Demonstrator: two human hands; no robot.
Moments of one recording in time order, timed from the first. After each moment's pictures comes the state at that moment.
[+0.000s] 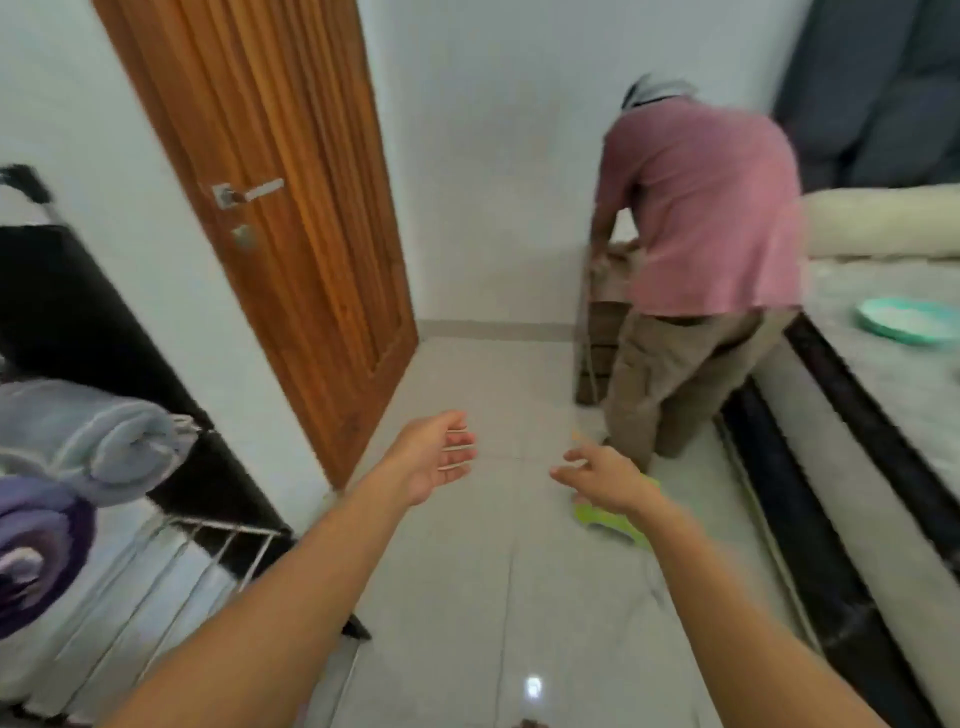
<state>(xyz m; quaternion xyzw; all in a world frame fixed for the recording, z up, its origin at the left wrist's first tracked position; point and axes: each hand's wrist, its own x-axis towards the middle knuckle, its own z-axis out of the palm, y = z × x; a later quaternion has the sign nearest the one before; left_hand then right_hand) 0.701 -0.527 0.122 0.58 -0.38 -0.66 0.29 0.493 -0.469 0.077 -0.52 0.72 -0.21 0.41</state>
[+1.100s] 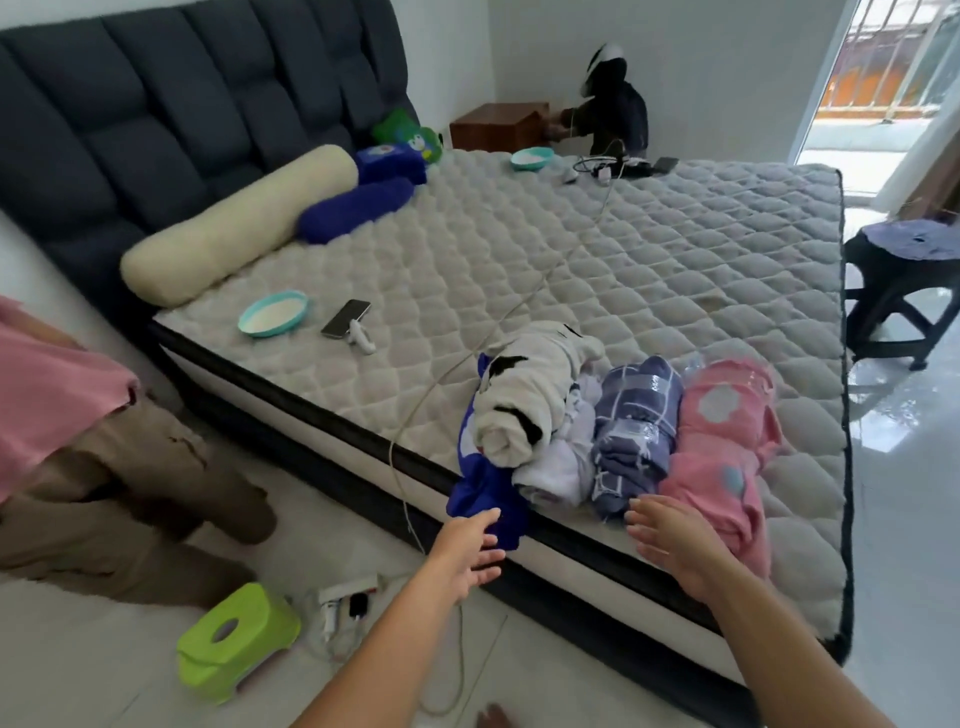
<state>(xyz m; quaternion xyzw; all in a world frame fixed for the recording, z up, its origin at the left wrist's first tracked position) 0.142 -0.167 0.010 0.39 -0.60 -0.67 -0.20 0.110 0.065 0.004 0.26 0.62 -0.70 0.22</state>
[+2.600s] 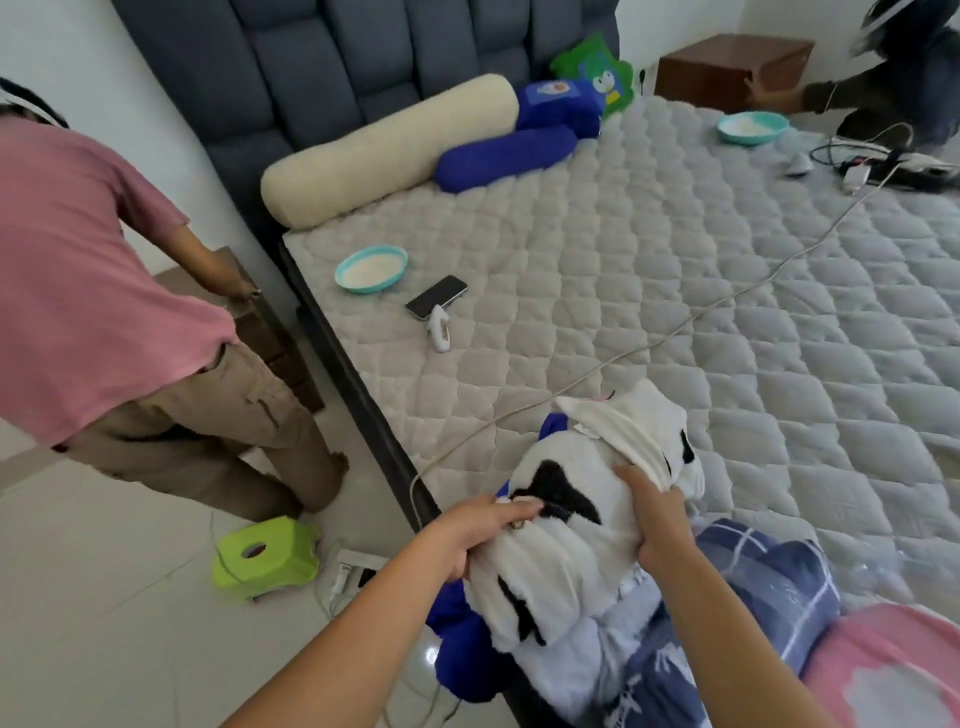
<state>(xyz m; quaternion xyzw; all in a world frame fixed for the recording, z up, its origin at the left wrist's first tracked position) -0.088 -0.192 0.027 0.45 -0.58 -0.64 -0.21 -0.209 -0.030 -0.024 0.24 0.64 -0.67 0.28</state>
